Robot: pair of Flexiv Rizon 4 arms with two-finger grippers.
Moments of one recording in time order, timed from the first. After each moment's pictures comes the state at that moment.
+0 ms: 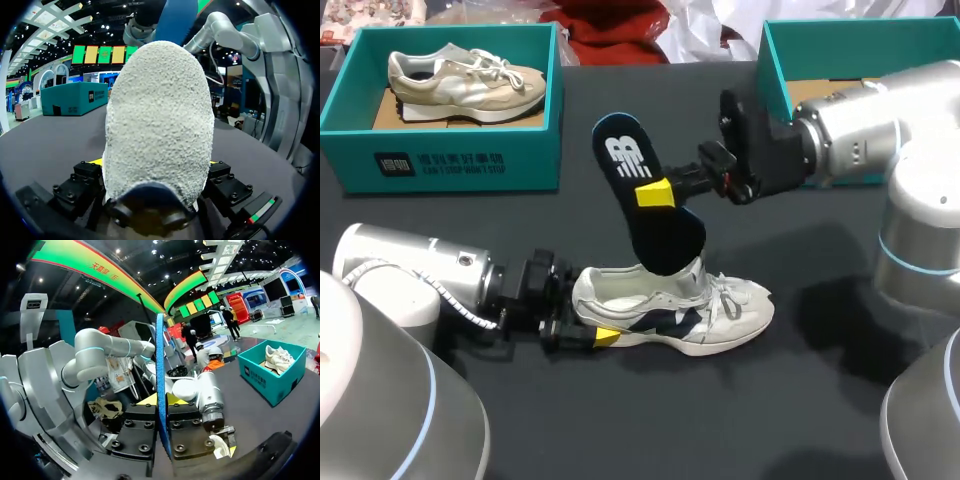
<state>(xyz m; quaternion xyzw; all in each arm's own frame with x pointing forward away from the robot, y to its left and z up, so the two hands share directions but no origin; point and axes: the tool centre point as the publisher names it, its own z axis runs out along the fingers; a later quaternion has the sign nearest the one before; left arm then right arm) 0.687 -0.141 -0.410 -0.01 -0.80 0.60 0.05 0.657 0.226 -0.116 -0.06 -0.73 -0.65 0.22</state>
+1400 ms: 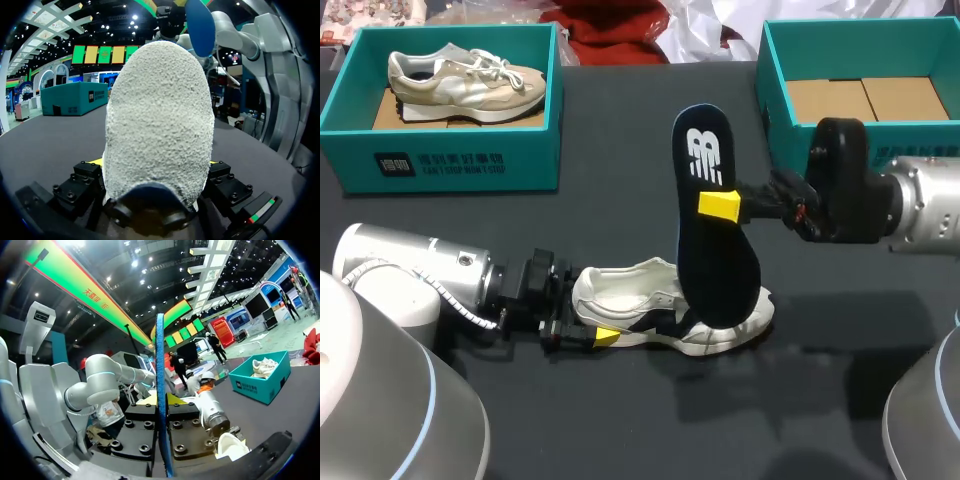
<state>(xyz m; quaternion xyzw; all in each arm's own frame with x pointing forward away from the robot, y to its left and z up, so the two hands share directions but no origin) 0.687 -0.141 -0.410 -0.01 -0.80 0.60 0.05 0.613 0.171 -0.075 -0.14 -0.65 -0.73 0.18</state>
